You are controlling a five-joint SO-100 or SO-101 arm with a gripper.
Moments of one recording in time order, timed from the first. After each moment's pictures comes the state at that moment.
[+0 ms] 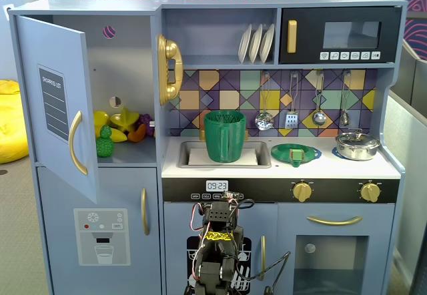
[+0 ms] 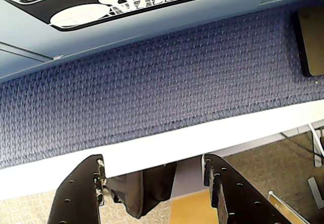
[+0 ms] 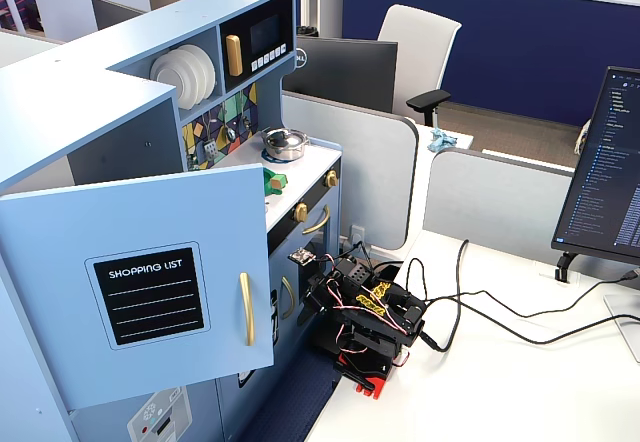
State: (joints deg) arm 6.5 182.4 171.3 77.3 -87.5
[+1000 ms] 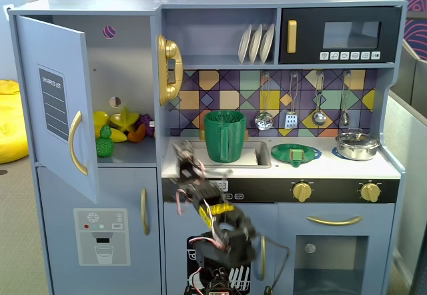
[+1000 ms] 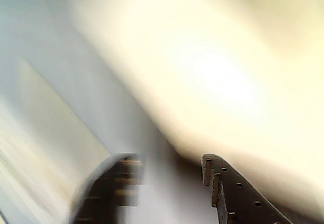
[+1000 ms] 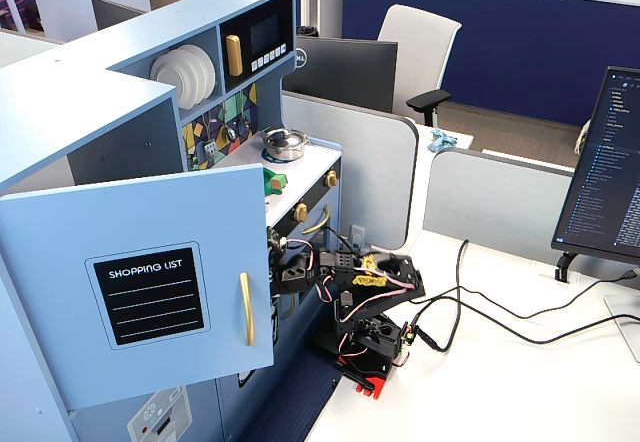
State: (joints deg) arm -31.7 154.1 148.2 12.8 -97.8
